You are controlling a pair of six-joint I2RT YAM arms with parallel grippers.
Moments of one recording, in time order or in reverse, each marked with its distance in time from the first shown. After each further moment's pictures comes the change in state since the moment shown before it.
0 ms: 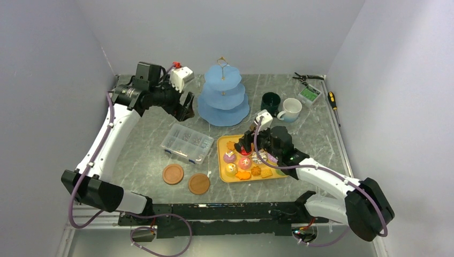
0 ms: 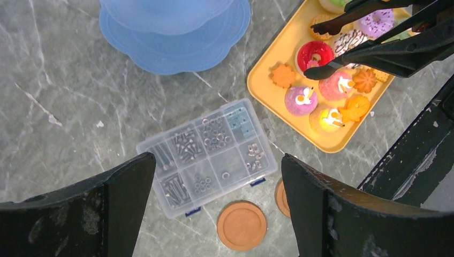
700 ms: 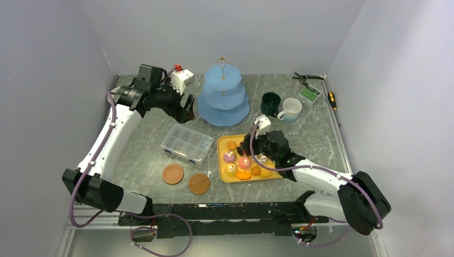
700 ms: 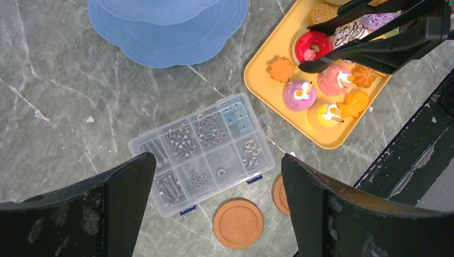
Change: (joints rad) left arm 0.000 -0.003 -0.049 0.006 0.001 -0.008; right arm 0.032 0.073 -0.077 0.098 0.071 0.001
